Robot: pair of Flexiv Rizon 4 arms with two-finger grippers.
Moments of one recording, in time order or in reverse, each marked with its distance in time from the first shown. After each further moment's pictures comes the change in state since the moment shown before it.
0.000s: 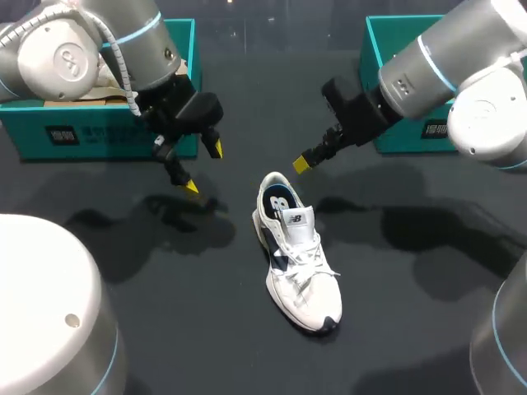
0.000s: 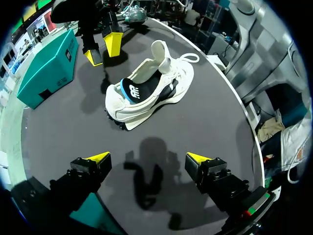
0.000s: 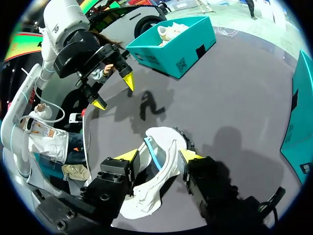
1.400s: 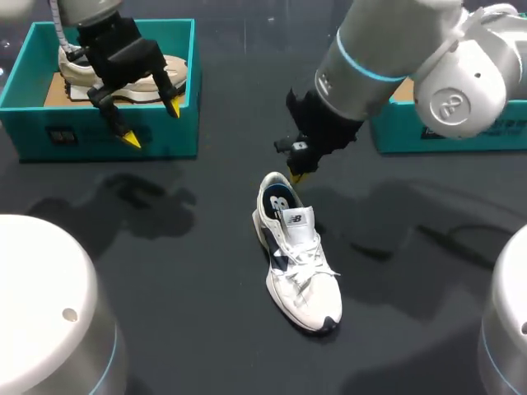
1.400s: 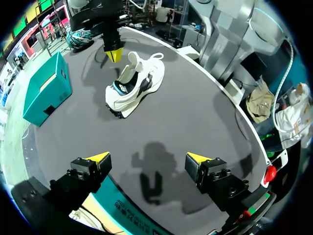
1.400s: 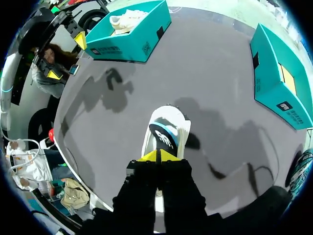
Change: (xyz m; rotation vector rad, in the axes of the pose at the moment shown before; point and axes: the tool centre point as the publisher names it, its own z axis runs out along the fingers) left arm -0.001 0.053 -0.092 0.021 0.062 0.228; right arm 0.056 -0.014 0.004 0.127 -0.402 0.327
